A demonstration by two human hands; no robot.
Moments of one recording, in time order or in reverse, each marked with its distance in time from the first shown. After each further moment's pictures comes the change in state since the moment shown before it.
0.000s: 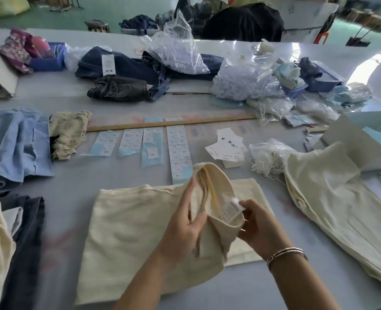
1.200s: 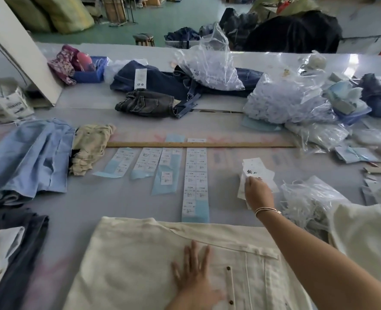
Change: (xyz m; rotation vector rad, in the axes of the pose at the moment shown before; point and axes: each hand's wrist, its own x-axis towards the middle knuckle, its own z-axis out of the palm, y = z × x) left_hand 0.072 -0.157 0.044 1.081 -0.135 -0.718; right_hand 0.270 -0.088 0.022 -1.470 0.296 -0.750
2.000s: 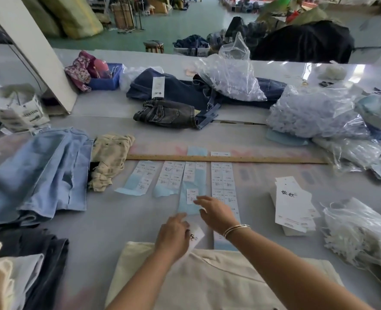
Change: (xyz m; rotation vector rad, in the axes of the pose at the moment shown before) left_hand 0.104 -0.119 -0.151 -0.006 0.329 0.217; right_hand -0.013 -0.161 0.092 -0.022 -0.448 -0.509
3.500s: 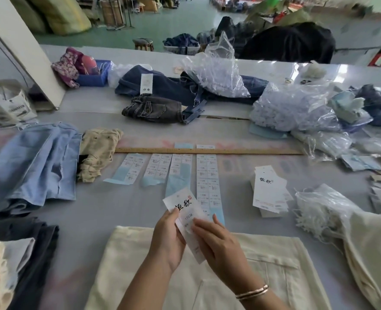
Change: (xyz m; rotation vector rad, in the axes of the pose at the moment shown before) left_hand -0.084 0.099 -0.066 -2.036 0.001 -0.464; right_hand -0.161 -0.038 -0.010 0.089 0.633 -0.296
